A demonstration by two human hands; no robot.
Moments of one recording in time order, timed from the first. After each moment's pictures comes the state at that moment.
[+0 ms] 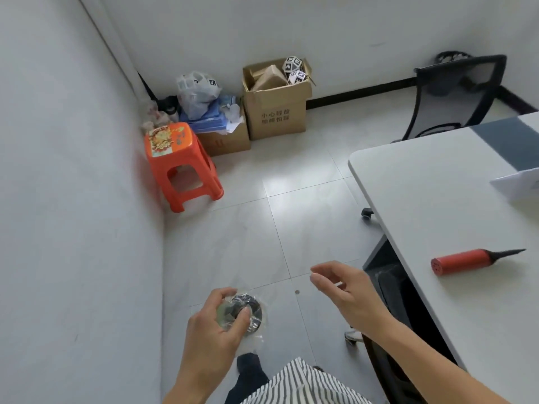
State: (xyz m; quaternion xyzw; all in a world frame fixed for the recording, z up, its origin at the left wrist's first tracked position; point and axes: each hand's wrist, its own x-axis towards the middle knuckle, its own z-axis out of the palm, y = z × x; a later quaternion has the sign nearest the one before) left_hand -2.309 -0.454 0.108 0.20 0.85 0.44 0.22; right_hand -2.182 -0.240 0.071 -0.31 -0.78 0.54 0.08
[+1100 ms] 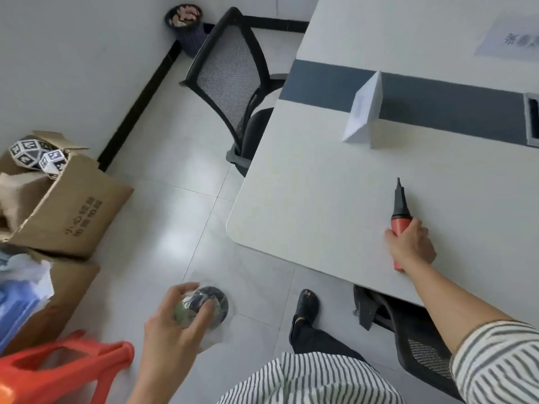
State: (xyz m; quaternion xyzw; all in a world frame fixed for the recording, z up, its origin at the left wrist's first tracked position) left_hand -2.545 0.008 0.092 0.51 0.73 0.25 0.38; right_hand -2.128 0.065 -0.074 -0.94 -0.27 0.21 0.09
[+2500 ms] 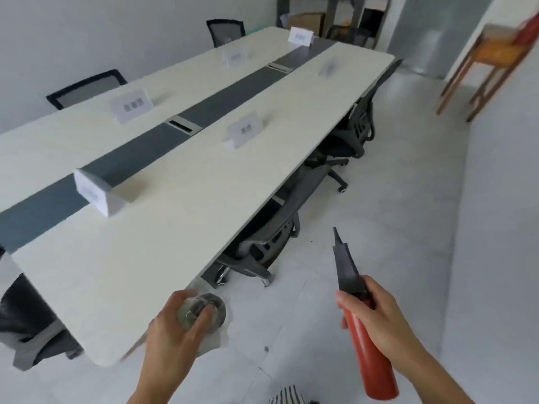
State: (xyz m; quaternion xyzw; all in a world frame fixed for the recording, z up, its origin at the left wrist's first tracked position) left_hand -2.530 0.014 0.124 0.85 0.22 0.02 0.48; right_hand -2.491 -0.282 0.141 -0.80 0.12 0.15 0.57
